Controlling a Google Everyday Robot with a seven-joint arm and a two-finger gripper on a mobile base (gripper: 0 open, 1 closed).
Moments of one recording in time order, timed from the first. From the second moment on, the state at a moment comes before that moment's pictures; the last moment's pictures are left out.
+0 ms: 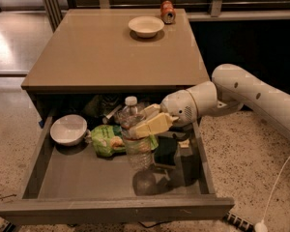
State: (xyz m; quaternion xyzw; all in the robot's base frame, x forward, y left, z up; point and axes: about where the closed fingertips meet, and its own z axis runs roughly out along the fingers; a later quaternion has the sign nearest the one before) arm 0.474 0.012 0.815 -0.50 0.59 0.58 0.26
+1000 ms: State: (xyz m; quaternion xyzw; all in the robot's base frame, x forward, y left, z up) arm 0.465 0.012 0.795 -0.49 0.60 0.58 0.25
